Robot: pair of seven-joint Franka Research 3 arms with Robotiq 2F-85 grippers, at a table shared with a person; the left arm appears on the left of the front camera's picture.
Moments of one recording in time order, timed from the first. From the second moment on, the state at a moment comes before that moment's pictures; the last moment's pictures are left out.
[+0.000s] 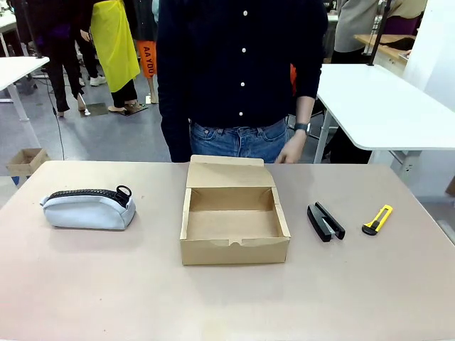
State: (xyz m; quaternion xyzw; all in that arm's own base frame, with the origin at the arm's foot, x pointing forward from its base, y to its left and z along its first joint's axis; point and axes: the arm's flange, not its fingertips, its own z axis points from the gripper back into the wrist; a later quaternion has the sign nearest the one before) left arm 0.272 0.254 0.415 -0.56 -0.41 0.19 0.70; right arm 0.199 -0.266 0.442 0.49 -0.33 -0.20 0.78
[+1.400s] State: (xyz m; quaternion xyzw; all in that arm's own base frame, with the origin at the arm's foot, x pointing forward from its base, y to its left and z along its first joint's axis) left arm 0.262 0.260 0.426 -0.56 -0.40 0.20 0.70; right arm 0.196 -0.253 0.457 0.50 -0.32 -0.20 0.78
